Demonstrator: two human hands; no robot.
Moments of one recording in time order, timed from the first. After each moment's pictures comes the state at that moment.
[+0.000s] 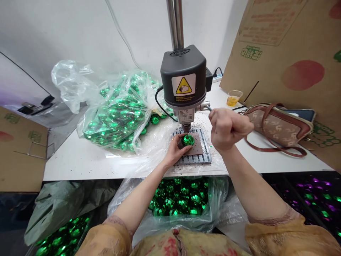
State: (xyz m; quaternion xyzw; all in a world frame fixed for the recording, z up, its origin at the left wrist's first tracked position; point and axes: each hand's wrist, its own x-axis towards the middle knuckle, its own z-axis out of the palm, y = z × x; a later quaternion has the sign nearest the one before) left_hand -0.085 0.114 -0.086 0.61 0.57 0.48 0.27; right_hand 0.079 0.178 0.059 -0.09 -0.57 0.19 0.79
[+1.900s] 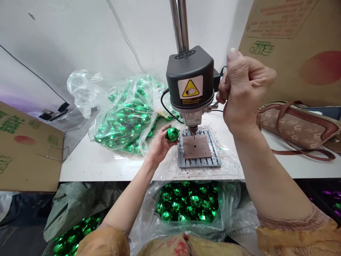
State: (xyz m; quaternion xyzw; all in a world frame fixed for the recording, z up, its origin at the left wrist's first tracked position) left_hand -0.138 0.101 -0.007 0.39 0.46 0.63 0.49; right_hand 0.065 0.200 0.128 -0.12 -0.54 0.27 0.79
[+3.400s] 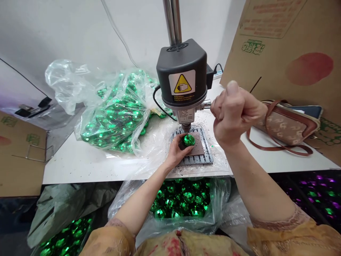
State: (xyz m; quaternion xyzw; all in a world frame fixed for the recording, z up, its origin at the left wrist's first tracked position) left_hand -0.075 0.112 -0.079 0.57 0.57 0.50 0.30; right_hand 0.065 0.182 0.088 -0.10 -0.49 0.23 0.83
